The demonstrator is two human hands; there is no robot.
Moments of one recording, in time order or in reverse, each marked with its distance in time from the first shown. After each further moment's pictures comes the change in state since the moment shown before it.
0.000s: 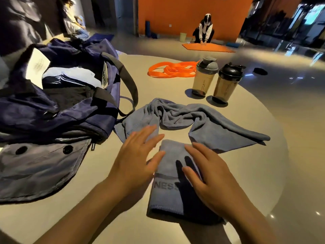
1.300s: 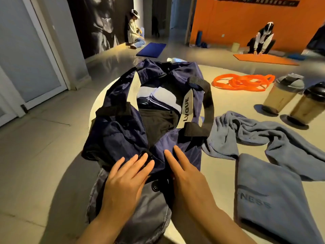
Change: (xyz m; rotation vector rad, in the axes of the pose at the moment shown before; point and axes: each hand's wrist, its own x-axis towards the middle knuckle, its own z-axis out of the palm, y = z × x) left_hand -0.161 -0.105 -0.105 0.502 0.245 -0.141; right_hand 0.048 -0.176 0.122 -0.049 0.243 -0.429
